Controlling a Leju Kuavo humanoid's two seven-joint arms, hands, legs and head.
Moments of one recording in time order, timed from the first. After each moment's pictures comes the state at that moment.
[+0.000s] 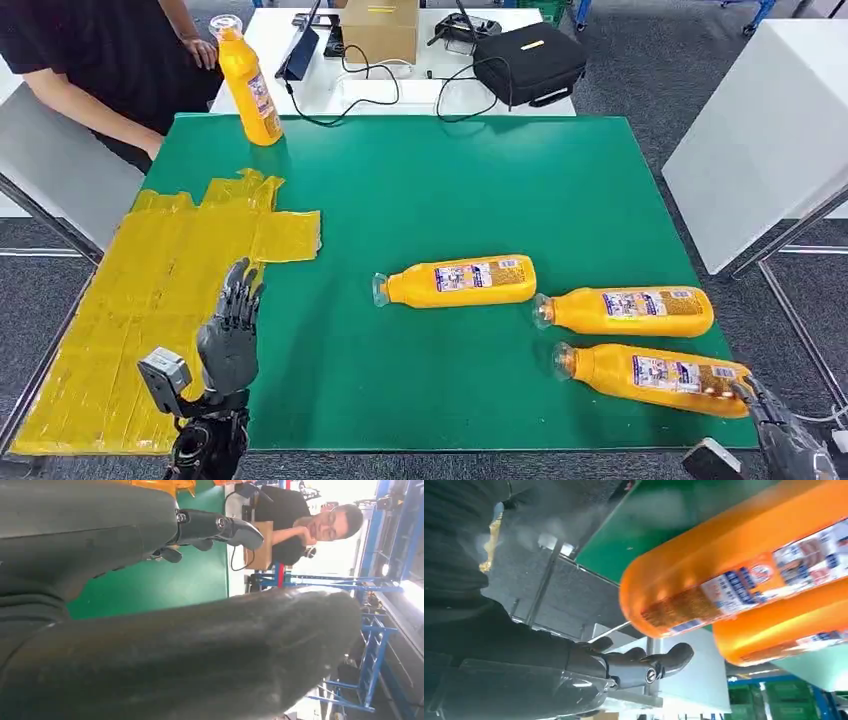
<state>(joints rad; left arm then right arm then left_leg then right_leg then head) 0.02 -0.17 0.13 -1.33 -0.08 -0.34 -0.64 0.21 0.04 -0.70 -1.72 1.26 0.19 -0.66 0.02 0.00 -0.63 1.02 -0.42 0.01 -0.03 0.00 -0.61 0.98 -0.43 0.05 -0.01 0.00</state>
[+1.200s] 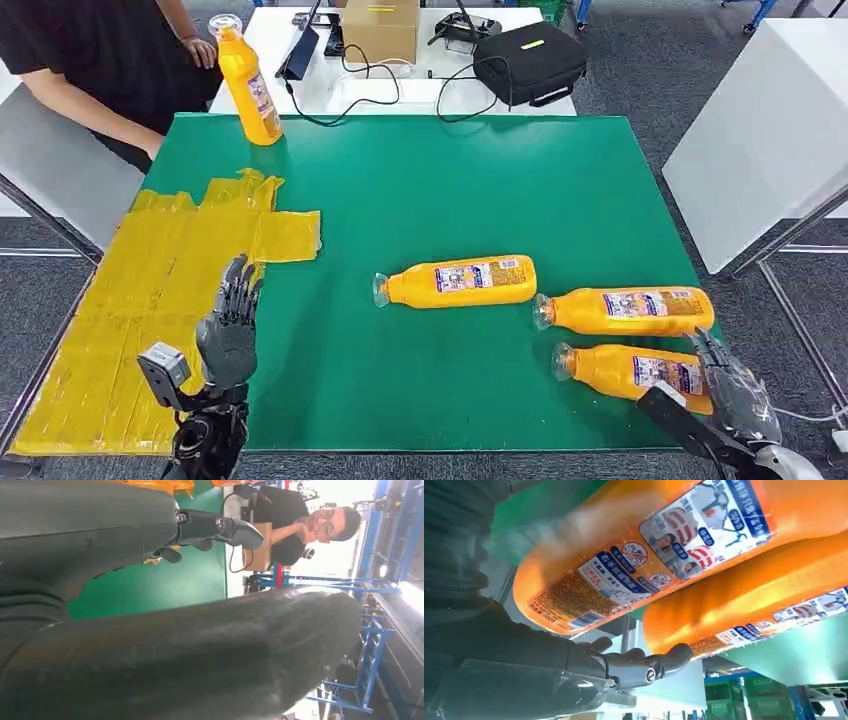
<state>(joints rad) -0.01 -0.16 0.15 -1.29 -0.09 -0.35 -0.66 0.09 -0.09 -0.43 -1.51 1.17 0.07 -0.46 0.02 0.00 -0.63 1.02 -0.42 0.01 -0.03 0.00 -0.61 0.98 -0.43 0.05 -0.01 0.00</state>
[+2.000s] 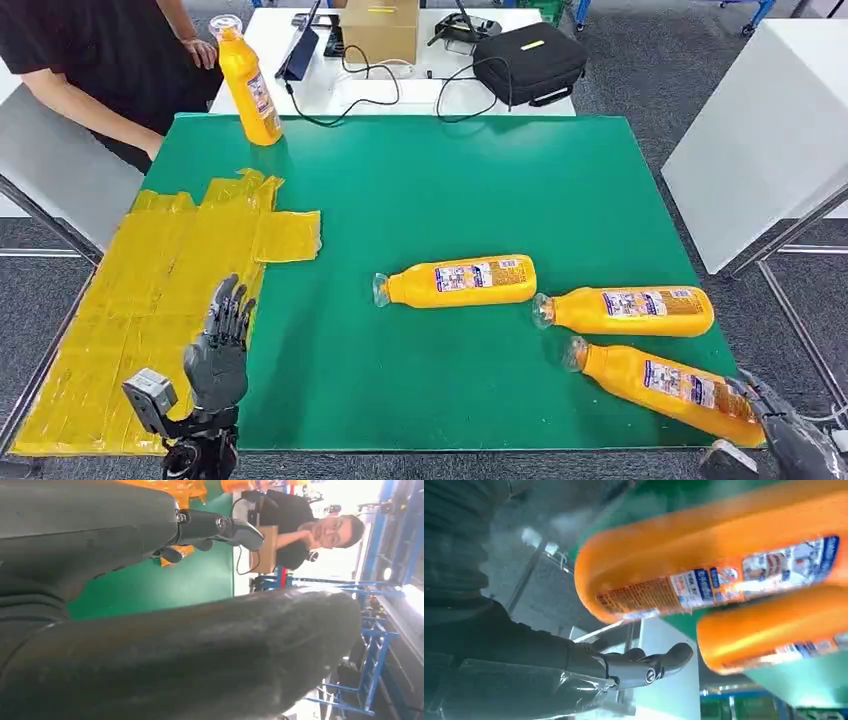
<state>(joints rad) 0.08 -0.15 0.14 -1.35 -0.06 -0.37 -0.67 0.24 -0.15 -0.59 -1.68 1.12 0.25 -0.62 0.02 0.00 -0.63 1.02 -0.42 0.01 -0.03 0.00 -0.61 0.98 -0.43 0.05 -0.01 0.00</state>
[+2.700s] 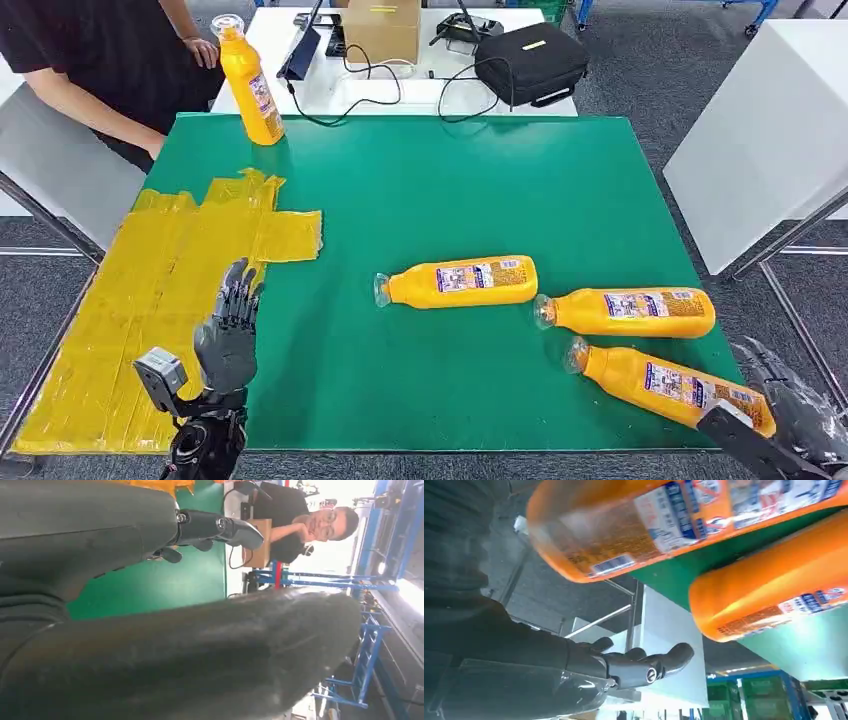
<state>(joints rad) 0.00 -0.14 0.10 -1.30 -0.04 -0.35 -0.66 0.16 -0.23 -0.52 -1.58 1.05 0.21 -0.53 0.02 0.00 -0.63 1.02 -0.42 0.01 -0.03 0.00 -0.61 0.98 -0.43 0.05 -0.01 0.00</state>
